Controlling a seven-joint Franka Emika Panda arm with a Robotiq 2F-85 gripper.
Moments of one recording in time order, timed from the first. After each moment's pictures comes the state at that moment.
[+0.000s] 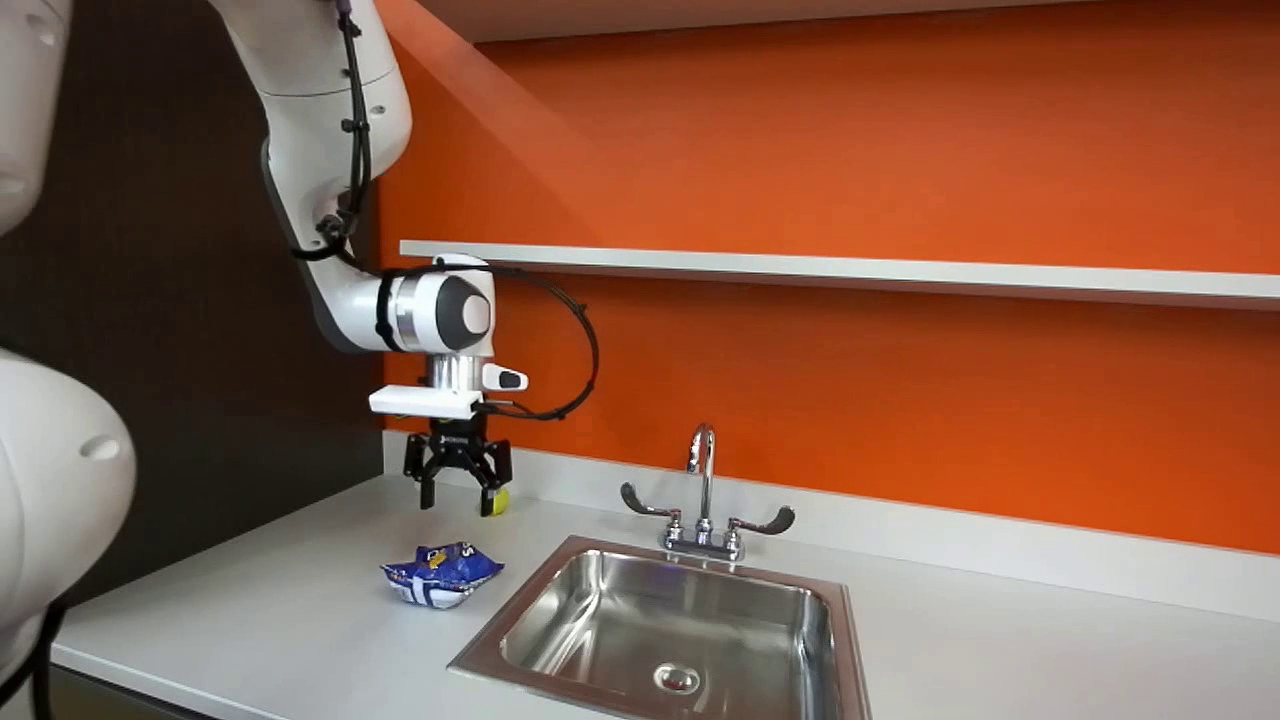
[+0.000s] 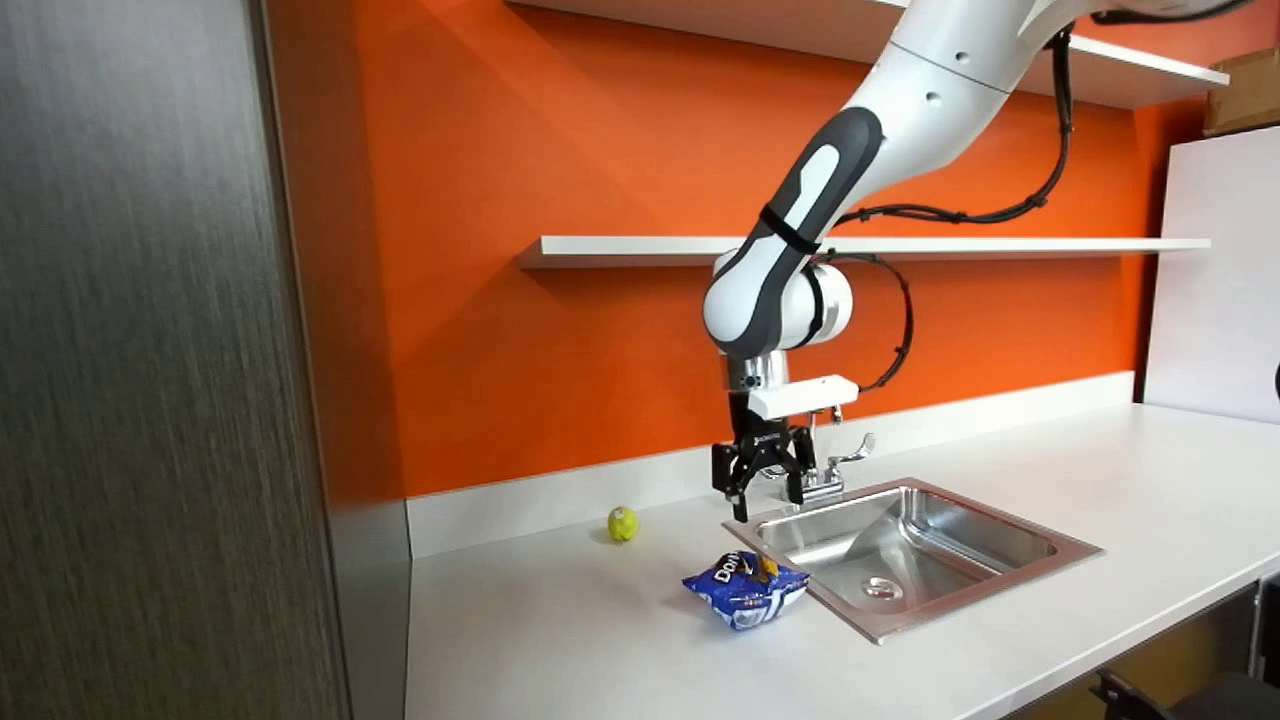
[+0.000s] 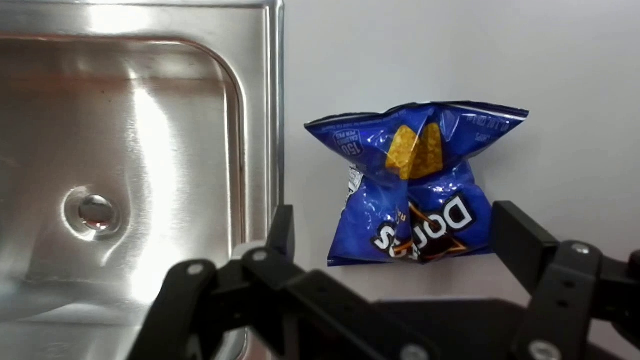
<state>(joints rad) 0.07 0.23 0.07 -2.24 -0.08 2.37 0.10</state>
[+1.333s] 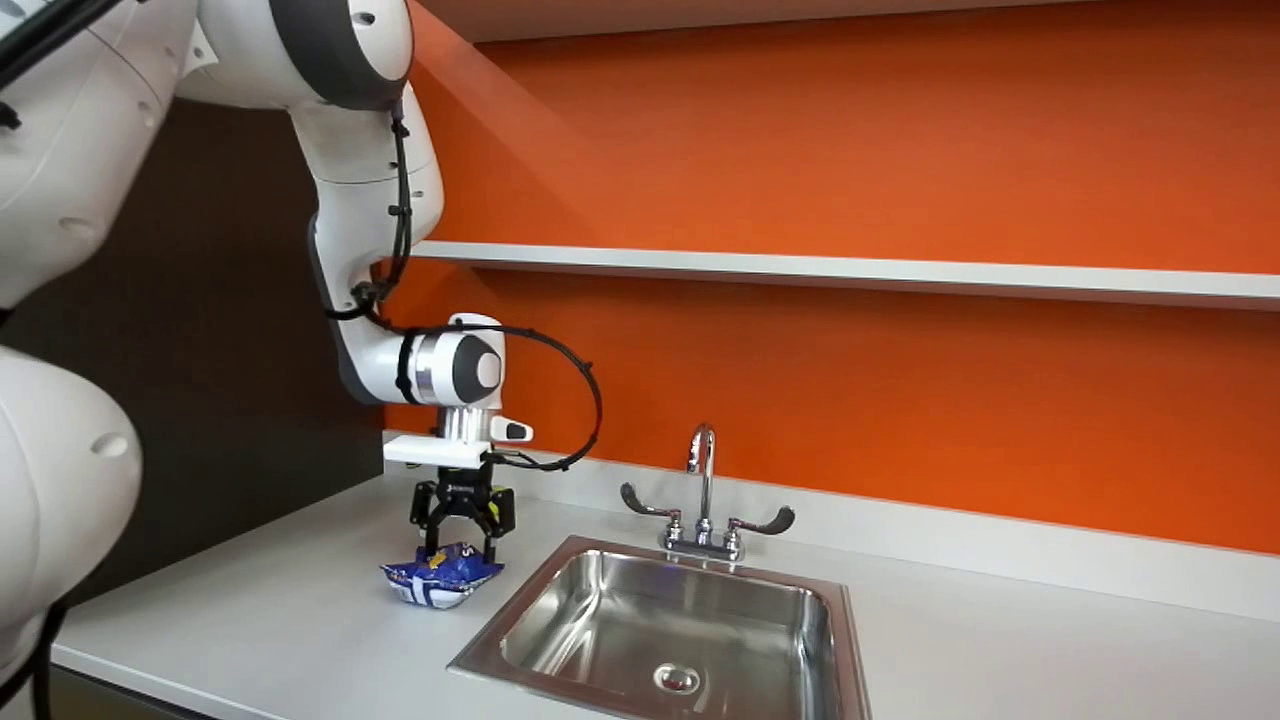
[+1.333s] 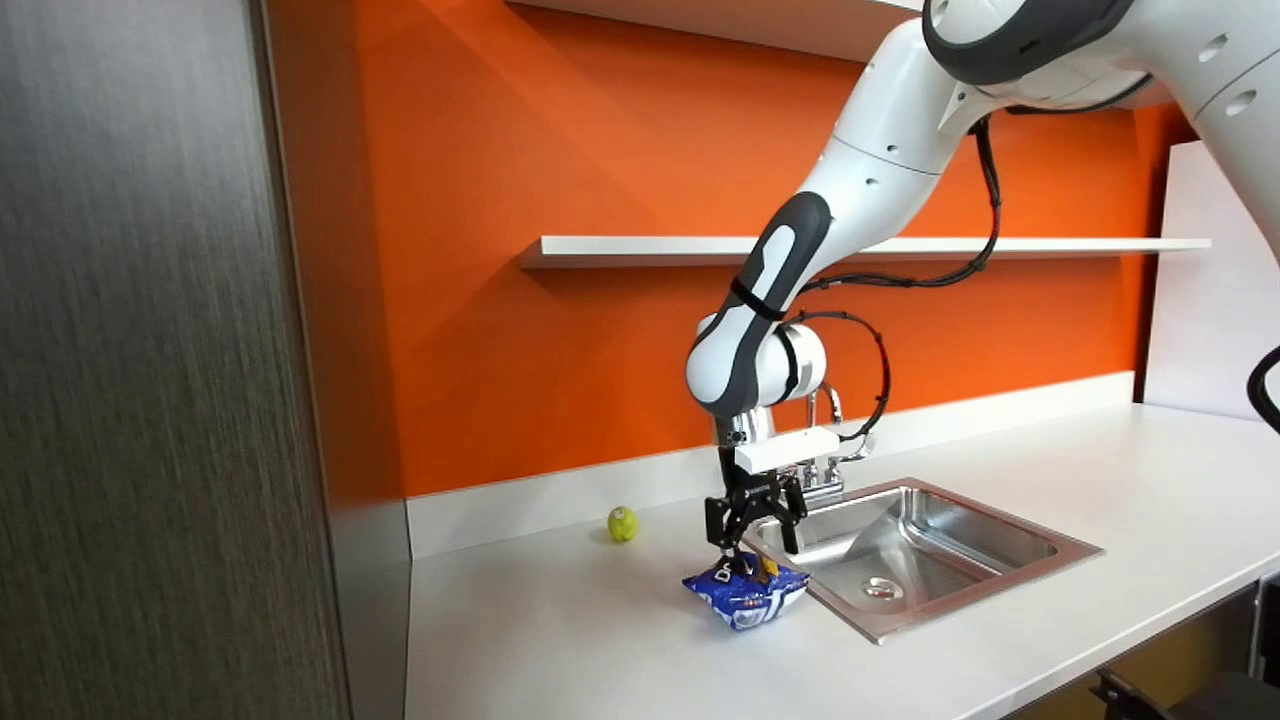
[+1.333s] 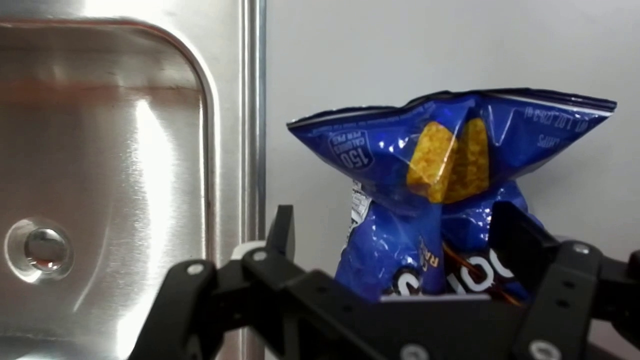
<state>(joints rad) 0.10 0.46 0.04 -2.11 -0.08 2.37 0.10</state>
